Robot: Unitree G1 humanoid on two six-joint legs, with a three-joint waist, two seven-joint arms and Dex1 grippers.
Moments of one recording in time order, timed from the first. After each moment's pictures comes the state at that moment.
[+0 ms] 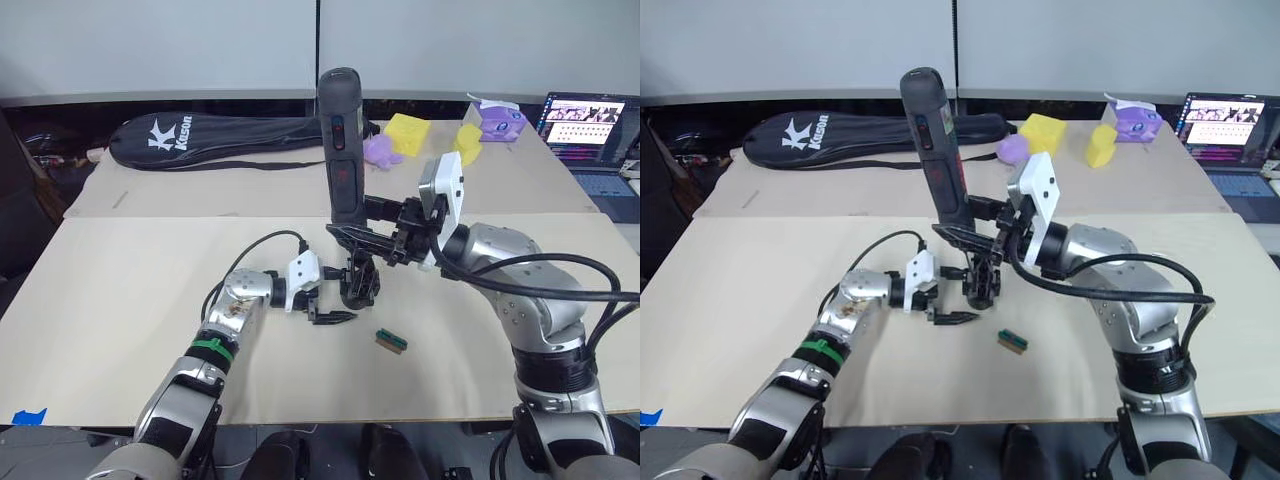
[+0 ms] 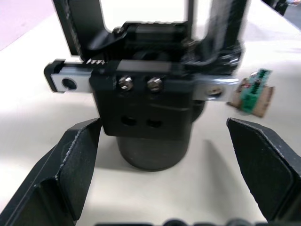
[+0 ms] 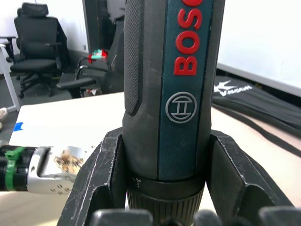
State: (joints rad) left arm -0.70 0.24 -0.23 0.69 -0.12 -0.18 -1.18; right arm -0.60 -0.48 0.03 -0.35 0.61 0.59 0.77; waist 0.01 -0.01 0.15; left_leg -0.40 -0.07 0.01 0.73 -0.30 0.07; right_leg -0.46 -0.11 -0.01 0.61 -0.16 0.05
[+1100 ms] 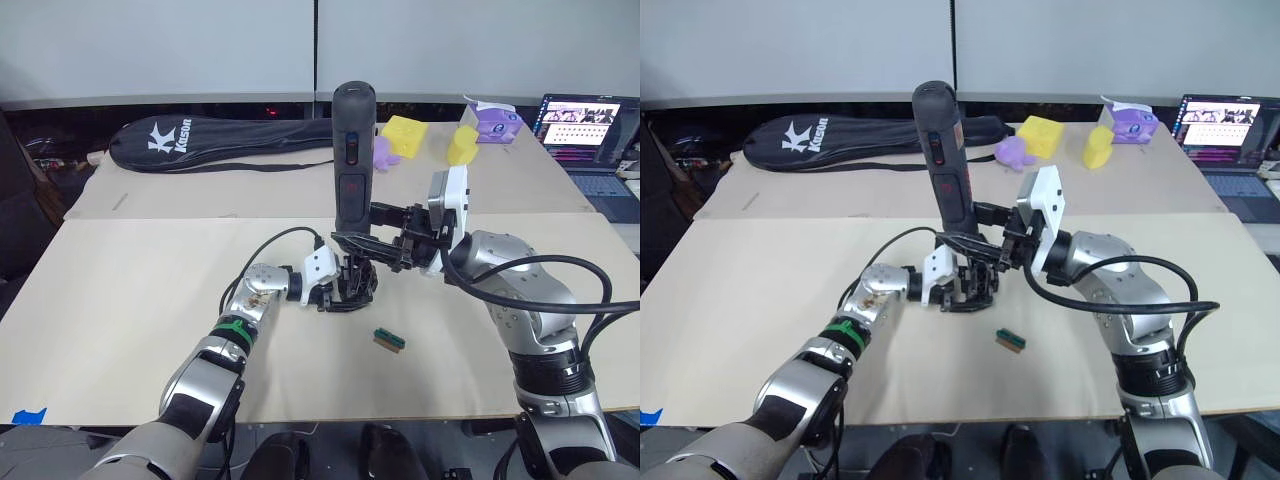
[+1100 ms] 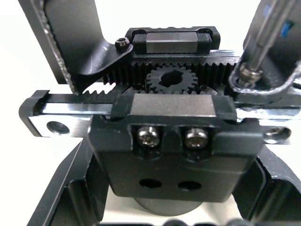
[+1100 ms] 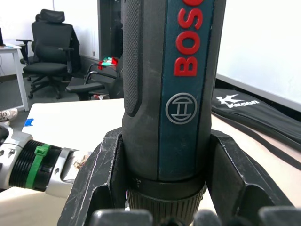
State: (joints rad) left arm -0.83 0.15 -0.21 0.96 -0.05 -0.33 -1.15; right arm -0.58 -0.48 0.05 -0.24 0.57 0.46 0.87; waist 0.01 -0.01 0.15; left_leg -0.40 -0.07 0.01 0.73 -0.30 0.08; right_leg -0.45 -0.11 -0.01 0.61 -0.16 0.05
